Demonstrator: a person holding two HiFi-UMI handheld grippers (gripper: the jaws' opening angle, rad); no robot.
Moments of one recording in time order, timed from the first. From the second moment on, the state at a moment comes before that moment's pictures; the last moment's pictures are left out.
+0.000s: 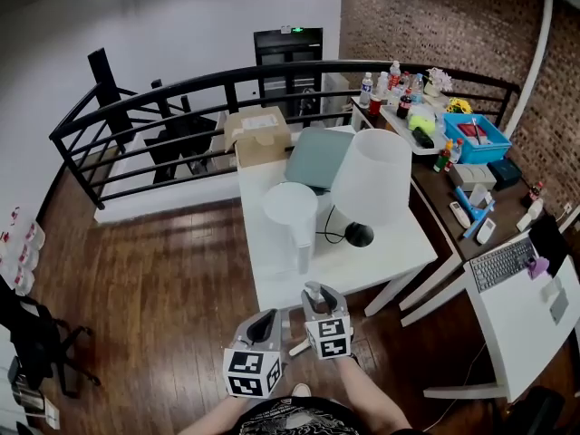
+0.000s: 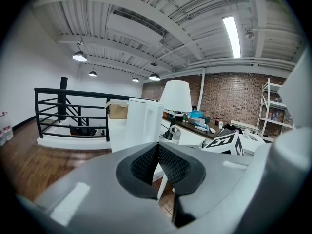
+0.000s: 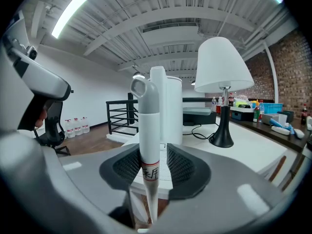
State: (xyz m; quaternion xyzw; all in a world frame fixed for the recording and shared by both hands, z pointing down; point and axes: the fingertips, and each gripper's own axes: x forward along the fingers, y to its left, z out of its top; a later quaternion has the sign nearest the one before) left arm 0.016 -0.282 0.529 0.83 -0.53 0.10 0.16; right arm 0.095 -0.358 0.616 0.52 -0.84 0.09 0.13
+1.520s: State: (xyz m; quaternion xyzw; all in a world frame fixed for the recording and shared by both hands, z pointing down) left arm -0.029 -0.204 0.486 0.90 -0.41 0.09 0.14; right arm 0.058 -0.233 0.508 0.64 -0.76 0.06 0.07
